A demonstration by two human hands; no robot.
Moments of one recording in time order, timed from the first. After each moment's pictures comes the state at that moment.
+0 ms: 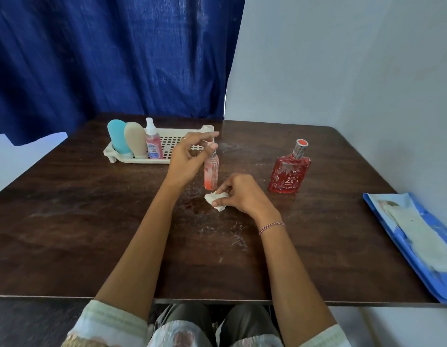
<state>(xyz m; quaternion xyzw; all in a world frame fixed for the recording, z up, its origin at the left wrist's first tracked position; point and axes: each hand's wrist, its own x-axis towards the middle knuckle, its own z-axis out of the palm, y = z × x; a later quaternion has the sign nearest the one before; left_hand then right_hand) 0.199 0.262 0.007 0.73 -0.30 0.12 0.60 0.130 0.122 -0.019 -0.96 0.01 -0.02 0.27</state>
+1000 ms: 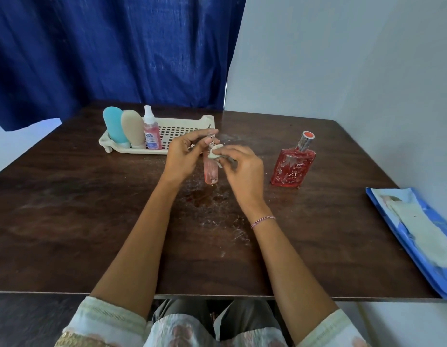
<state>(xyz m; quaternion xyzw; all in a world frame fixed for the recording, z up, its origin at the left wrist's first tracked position) 0.202 0.265 -0.005 0.70 -0.31 0.09 0.63 0.135 0.141 -0.018 -0.85 -0.03 -0.42 0.31</state>
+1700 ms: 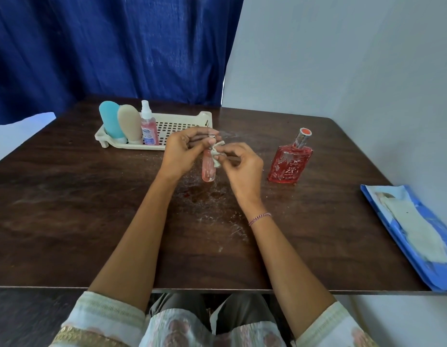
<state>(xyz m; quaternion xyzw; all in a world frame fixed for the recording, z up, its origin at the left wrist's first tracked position) 0.203 0.268 -0.006 0.68 -0.32 0.05 0.66 0.135 0.143 -0.024 -0.80 -0.01 -0.40 0.46</state>
